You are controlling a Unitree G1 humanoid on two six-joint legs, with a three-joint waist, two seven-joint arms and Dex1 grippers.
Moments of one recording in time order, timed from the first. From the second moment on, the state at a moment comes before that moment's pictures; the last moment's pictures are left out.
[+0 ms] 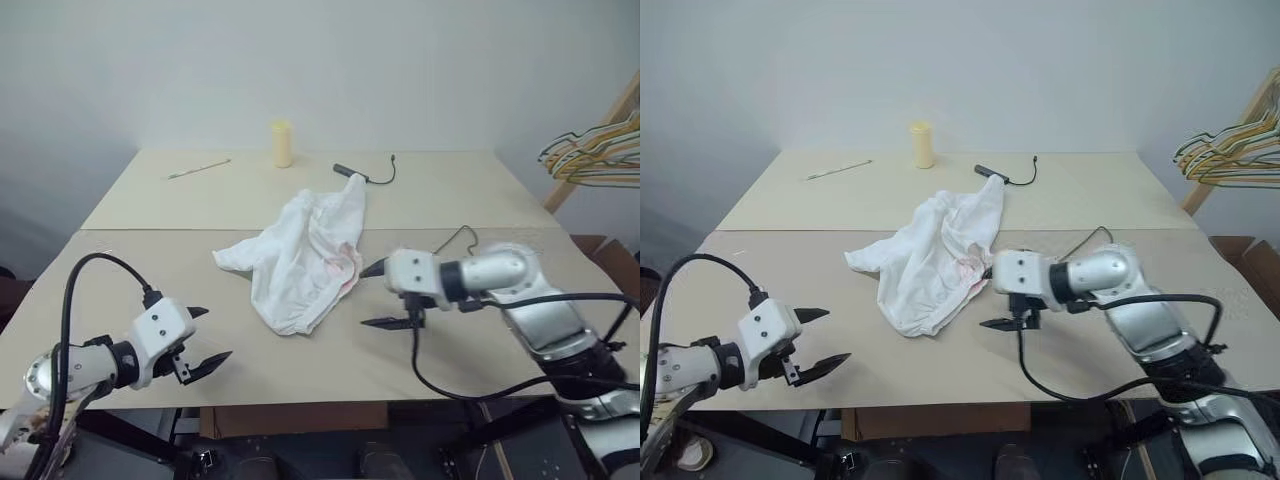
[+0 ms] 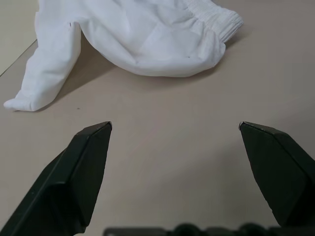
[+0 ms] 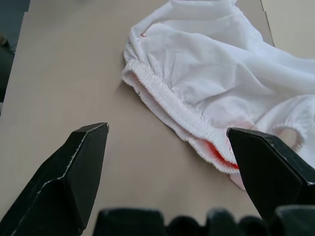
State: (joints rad) left arm 0.27 0.88 0.24 -0.57 -0.27 0.47 -0.84; right arm -0.56 -0.72 0.36 -0.31 0.09 0.45 1.14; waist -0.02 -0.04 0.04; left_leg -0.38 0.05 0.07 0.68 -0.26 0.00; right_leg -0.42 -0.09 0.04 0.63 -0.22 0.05
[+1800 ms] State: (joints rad) left arm -0.26 0.86 -0.14 0.18 0.13 -0.03 -0.83; right arm -0.41 -0.98 0.41 -0.13 -0.17 -0.37 0.99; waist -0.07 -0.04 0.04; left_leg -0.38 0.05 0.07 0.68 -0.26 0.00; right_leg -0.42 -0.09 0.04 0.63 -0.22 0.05
